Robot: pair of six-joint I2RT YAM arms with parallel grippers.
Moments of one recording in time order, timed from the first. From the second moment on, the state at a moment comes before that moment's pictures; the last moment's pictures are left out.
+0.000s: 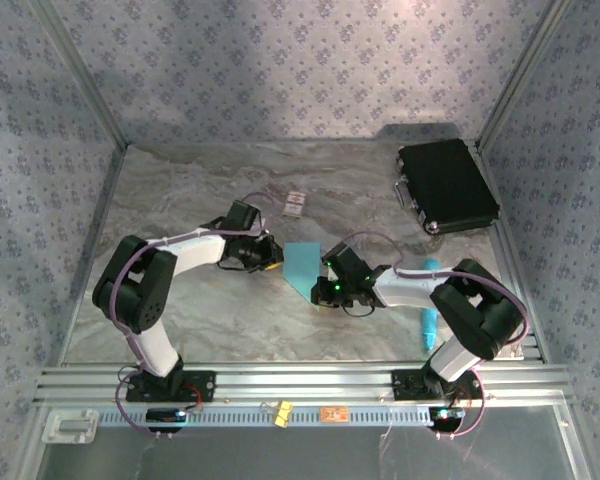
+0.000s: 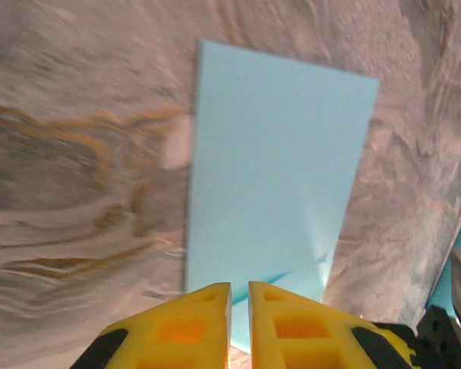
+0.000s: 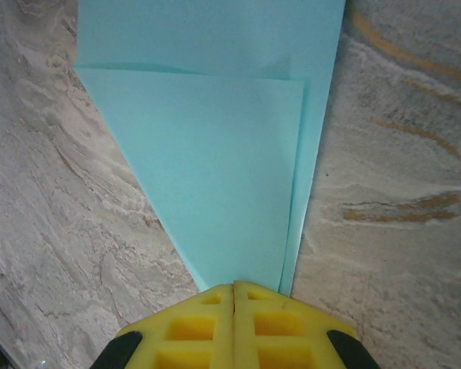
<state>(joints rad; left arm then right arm) -0.52 1.74 0.95 -0.26 0.49 -0.74 0.77 1.59 0.65 -0.05 -0.29 0.80</state>
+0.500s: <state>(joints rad) -0.60 1.85 0.98 -0.26 0.53 -0.71 0.76 1.57 0.66 -0.09 -0.29 0.78</state>
